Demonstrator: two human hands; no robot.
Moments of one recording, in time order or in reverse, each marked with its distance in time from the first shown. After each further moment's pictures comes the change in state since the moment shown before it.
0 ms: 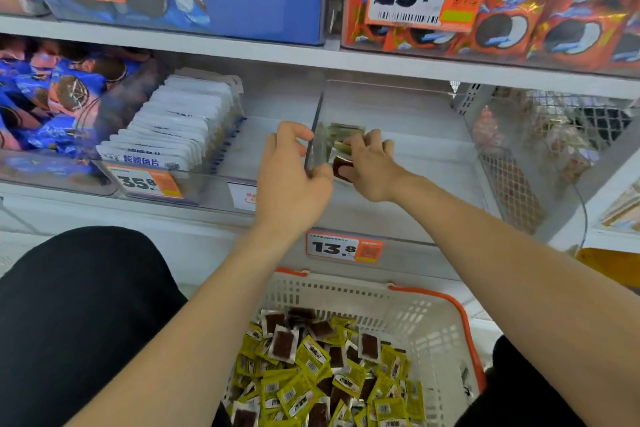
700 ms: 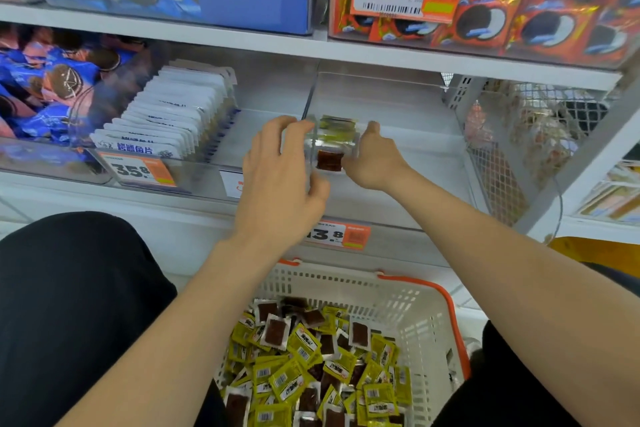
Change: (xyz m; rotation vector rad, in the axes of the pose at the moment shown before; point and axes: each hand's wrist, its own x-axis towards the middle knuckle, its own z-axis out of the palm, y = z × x) left_hand -0.032 0.017 -0.021 0.338 -0.062 0.302; right_hand -0.040 -0.018 -0.028 0.314 0.084 0.199
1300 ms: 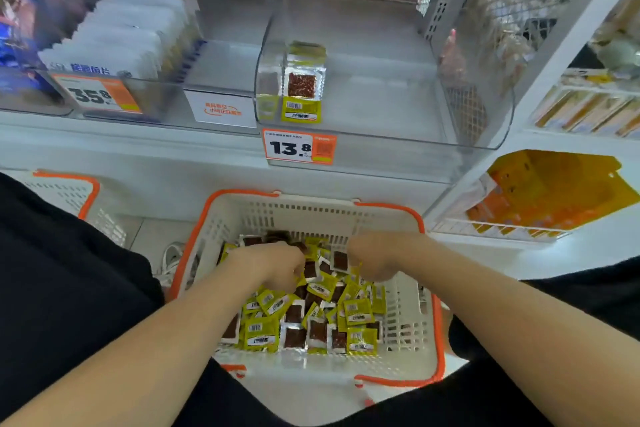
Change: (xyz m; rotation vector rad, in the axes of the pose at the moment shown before) left_hand -0.159 -0.039 0.095 0.317 -1.456 -0.025; right_hand -0.180 0.121 0.088 -0.668 -0.859 -0.233
